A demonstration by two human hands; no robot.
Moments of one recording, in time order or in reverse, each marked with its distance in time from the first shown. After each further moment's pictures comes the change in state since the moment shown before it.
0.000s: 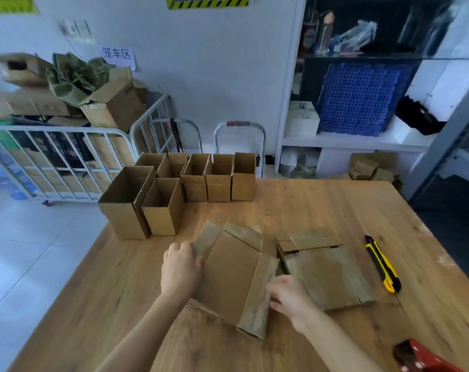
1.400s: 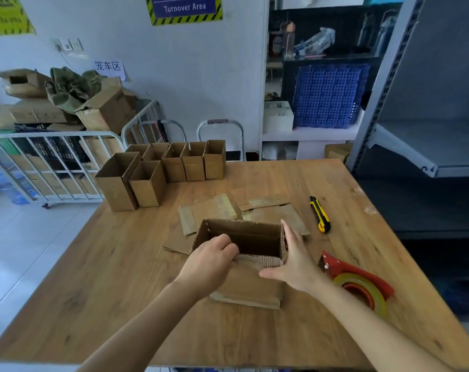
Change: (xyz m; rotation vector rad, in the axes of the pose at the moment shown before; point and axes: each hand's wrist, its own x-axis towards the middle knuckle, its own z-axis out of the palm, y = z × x) left_hand -0.207 0.093 -0.005 0.168 -0.024 0.888; right_hand -0.129 0.086 -0.136 -0.484 0.013 -0.710
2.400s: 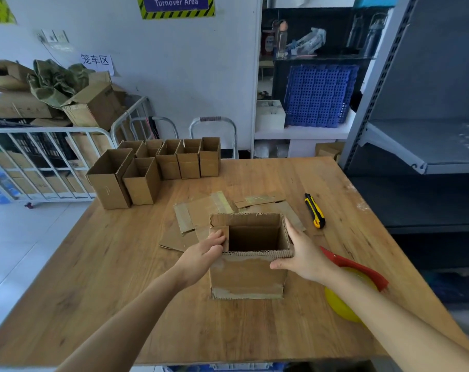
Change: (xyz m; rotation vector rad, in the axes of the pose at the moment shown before) left_hand -0.006 -0.025 -0.009 -0.676 -0.331 -0.498; right_hand 0.010 0.010 -0.013 -0.168 -0.066 -0.015
